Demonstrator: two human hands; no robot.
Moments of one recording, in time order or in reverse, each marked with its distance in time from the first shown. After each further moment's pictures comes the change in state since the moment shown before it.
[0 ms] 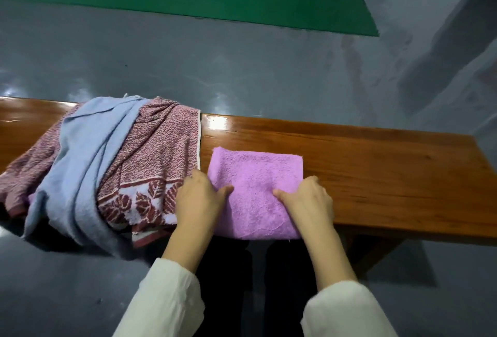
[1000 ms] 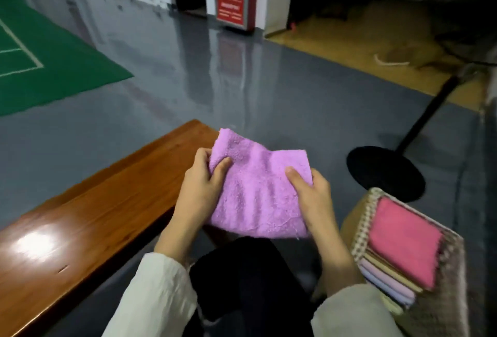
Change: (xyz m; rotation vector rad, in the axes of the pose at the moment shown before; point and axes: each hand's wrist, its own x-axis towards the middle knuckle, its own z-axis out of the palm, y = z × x) left_hand -0.223 0.225 -0.001 -0.692 -0.532 1.126; right_hand -0.201 0.260 -0.153 1.118 0.952 0.153
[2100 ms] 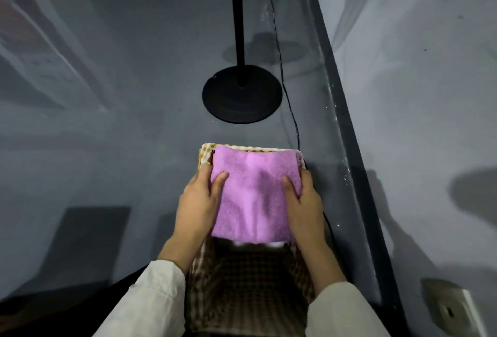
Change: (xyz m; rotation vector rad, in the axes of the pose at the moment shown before) left_hand -0.048 0.059 0.468 0.167 -0.702 0.176; right_hand 0.066 0.182 -0.365 -0.302 0.580 0.370
